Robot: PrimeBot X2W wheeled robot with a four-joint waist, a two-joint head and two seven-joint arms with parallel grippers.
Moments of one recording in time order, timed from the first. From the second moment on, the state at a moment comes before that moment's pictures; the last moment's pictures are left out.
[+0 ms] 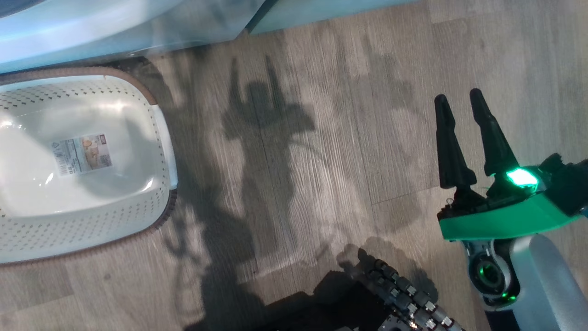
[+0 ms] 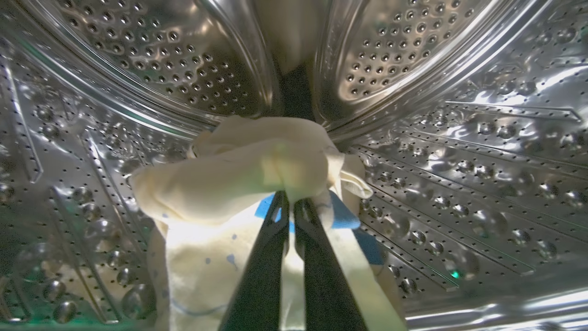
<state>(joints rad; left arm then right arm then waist) -1.46 0.71 -0.29 0.77 -0.37 -0.01 0.19 -0.31 -0.04 0.30 -0.03 0.51 0.13 -0.26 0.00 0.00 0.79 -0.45</state>
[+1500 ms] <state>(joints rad) -0.41 0.48 -0.21 -0.05 -0.50 0.36 -0.20 -0.20 -0.04 0.10 -0.01 0.32 0.13 -0.26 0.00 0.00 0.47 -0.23</state>
